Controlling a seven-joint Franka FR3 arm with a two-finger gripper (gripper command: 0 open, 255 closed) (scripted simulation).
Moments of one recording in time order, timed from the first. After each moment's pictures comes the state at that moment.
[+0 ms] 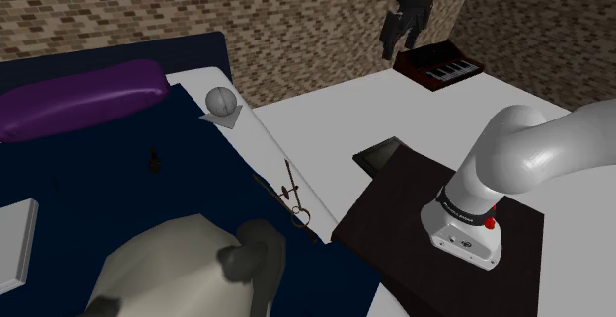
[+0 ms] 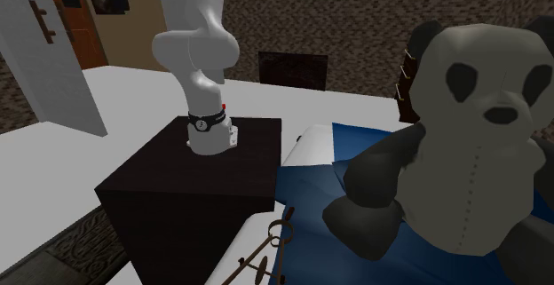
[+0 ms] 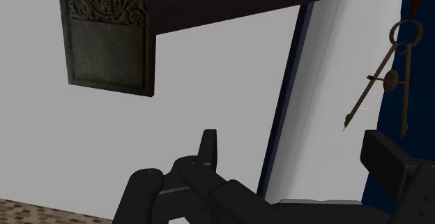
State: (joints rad) arm 0.00 -0.80 -0.01 -2.36 -0.06 1.57 0.16
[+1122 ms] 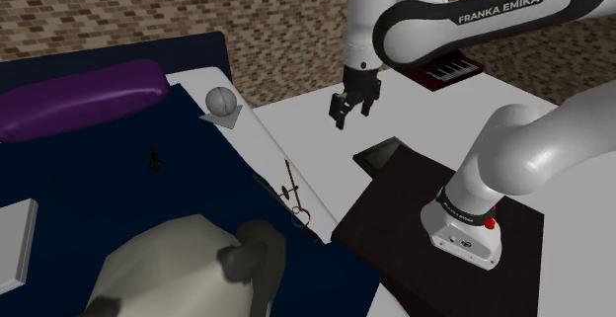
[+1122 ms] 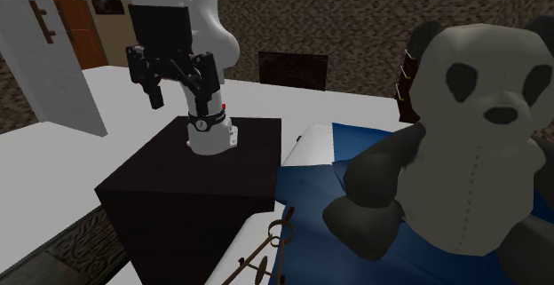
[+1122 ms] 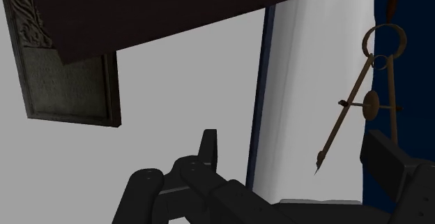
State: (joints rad) arm 0.07 -0.61 0.20 -2.63 0.09 1.98 0.44
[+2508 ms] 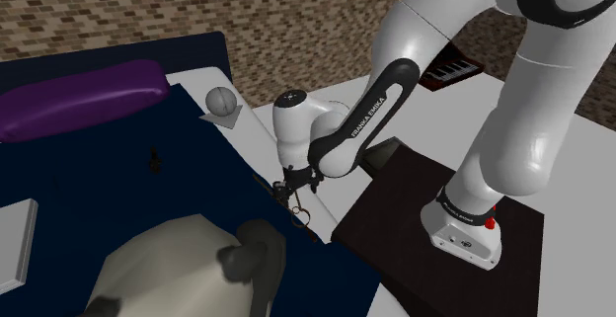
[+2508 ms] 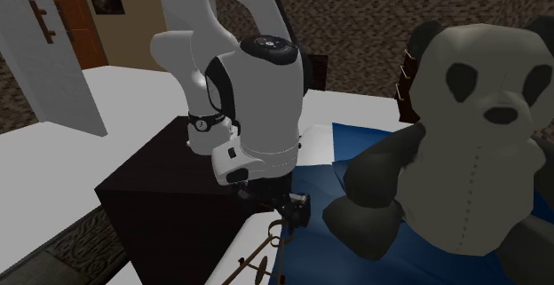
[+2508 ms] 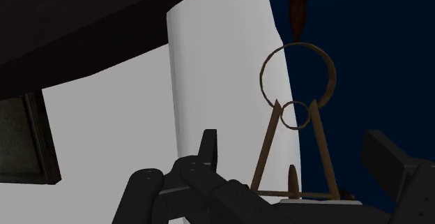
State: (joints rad) arm 0.13 0.19 0.43 -2.48 -0.09 2.56 0.98
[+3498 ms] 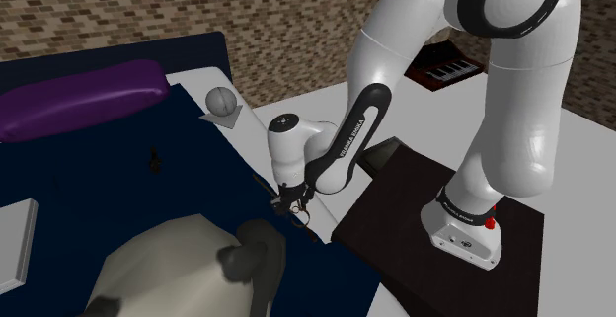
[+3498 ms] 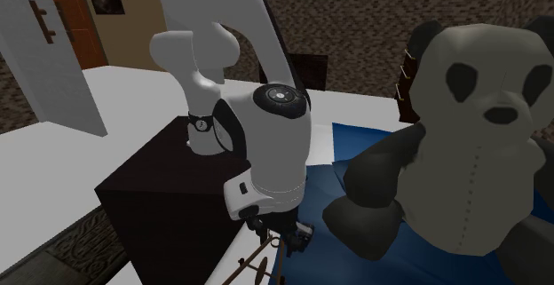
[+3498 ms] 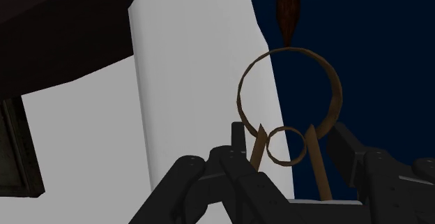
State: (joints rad) arm 0.20 0.39 0.35 -2.42 -0.22 2.68 1.10
